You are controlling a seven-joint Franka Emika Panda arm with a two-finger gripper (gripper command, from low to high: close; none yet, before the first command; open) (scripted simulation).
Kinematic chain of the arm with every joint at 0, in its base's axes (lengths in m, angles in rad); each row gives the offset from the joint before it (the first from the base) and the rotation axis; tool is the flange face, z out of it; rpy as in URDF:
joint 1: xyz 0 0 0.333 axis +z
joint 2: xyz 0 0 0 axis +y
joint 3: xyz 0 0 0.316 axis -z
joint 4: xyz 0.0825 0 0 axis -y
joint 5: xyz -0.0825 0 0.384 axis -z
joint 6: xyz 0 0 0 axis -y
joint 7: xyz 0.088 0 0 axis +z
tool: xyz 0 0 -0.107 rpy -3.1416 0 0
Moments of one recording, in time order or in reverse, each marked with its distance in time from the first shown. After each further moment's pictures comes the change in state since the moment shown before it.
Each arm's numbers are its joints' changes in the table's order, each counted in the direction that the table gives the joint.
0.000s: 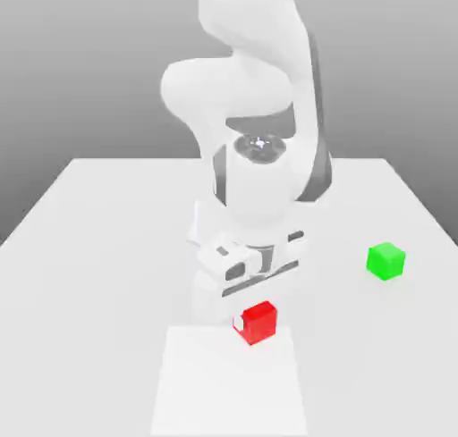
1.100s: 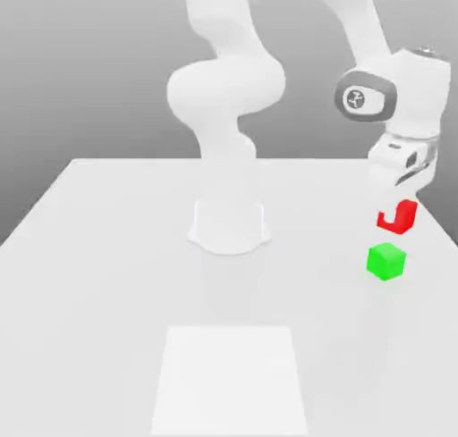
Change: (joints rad) arm 0.540 -0.232 -0.594 0.031 -0.240 -0.235 -0.704
